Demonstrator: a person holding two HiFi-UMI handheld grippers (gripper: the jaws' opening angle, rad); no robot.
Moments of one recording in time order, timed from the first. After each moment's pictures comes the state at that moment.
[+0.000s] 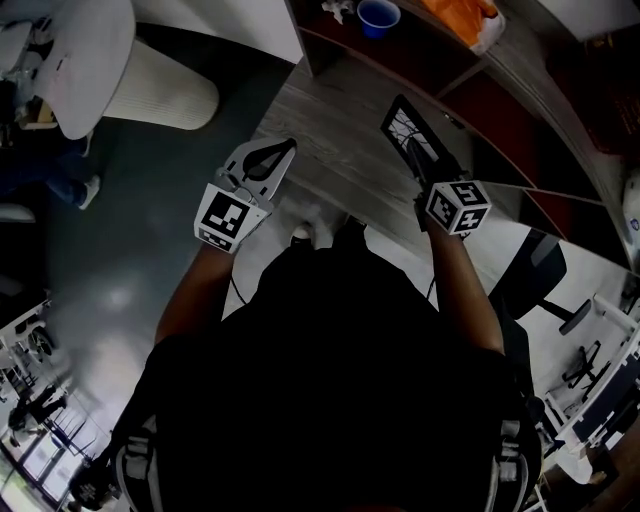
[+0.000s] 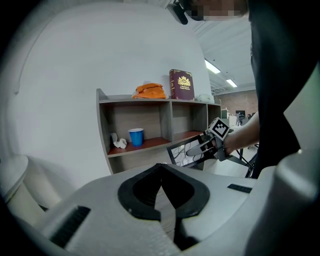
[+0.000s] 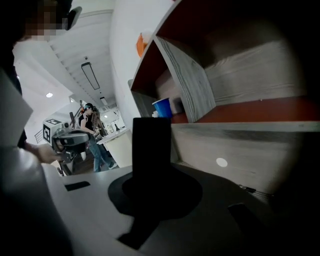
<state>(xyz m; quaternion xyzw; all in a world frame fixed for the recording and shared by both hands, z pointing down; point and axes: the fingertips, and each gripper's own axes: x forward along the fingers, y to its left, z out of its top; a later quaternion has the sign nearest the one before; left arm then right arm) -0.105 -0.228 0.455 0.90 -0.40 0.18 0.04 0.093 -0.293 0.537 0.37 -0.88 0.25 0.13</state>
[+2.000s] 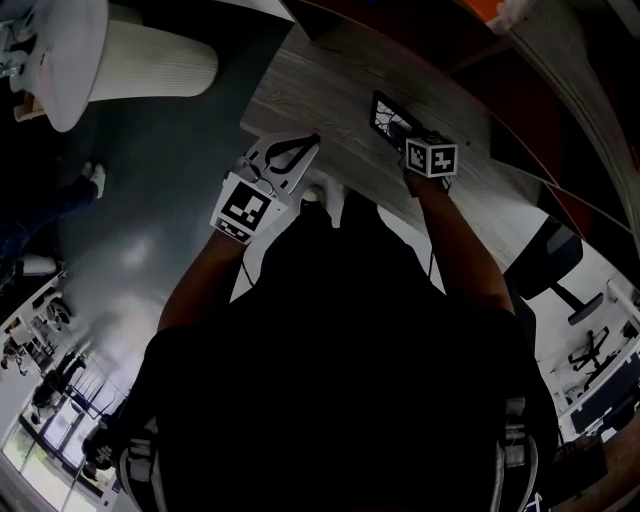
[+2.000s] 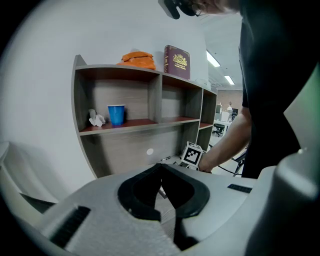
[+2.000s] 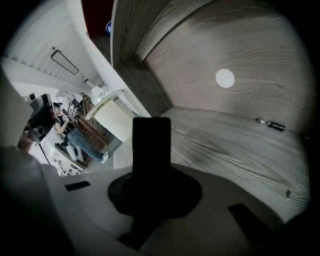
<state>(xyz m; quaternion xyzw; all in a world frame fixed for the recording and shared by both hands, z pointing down) -0.044 -0.228 0.525 0.91 -0.34 0.23 0.09 0.086 -0.285 0.763 0.30 -0.81 0.41 0.27</state>
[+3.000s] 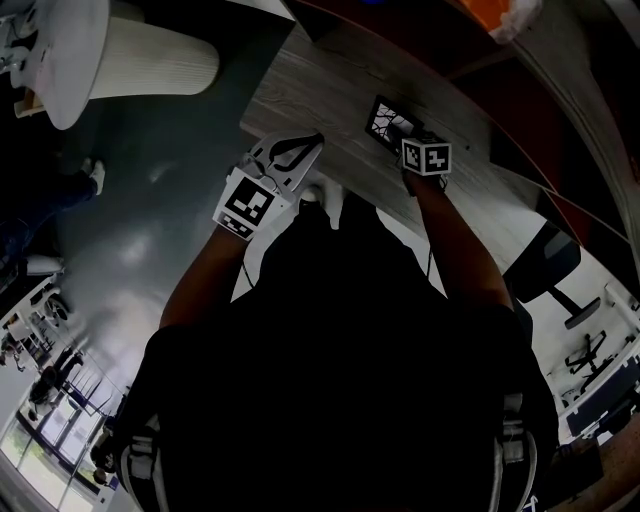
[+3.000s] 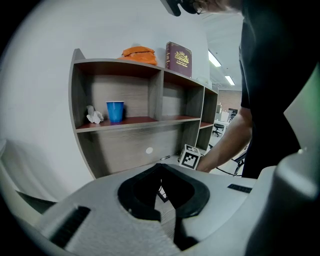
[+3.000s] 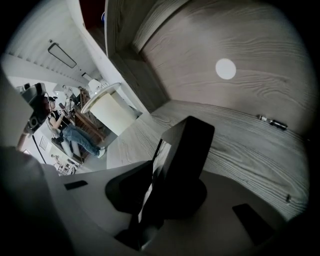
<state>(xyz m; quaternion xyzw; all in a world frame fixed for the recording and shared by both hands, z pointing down) -0.040 -0.236 0.529 0.90 -0.35 0.23 0.13 0.088 -0.286 0.788 0.30 -0.81 0.41 0.31</state>
